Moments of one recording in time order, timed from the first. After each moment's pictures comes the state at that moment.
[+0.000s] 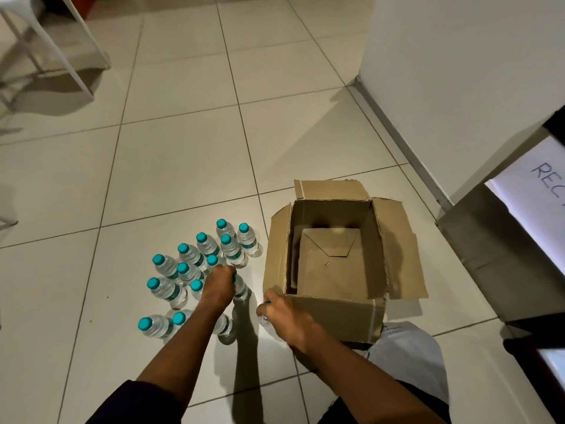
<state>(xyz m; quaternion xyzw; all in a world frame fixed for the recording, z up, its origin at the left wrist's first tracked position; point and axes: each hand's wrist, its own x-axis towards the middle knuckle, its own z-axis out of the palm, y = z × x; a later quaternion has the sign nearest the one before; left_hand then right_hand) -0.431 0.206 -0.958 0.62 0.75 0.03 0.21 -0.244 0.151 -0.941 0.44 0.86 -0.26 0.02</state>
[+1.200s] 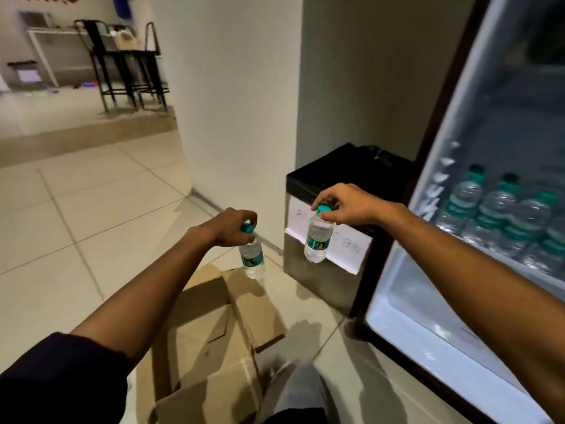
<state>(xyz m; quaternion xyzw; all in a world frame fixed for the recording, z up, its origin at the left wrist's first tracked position) -0.083 0.292 -0.649 0.94 0.30 0.02 0.13 0.164 0.127 -0.591 0.71 0.66 -0.14 -0.18</state>
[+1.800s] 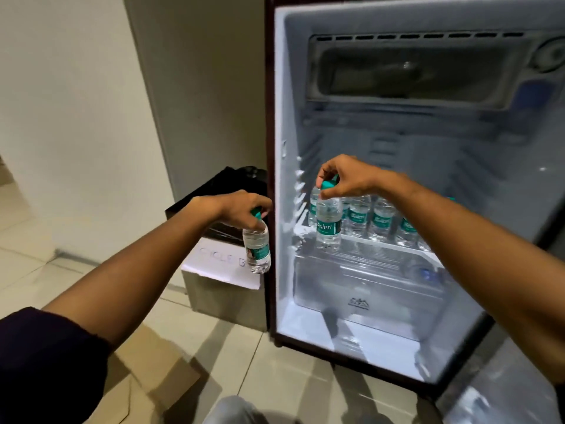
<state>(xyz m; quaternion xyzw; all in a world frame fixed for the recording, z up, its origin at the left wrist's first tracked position) 0.133 0.153 -0.537 1.00 -0.01 -0.03 0.08 0.293 -0.070 -0.497 0.83 0.52 -0.03 -0.21</state>
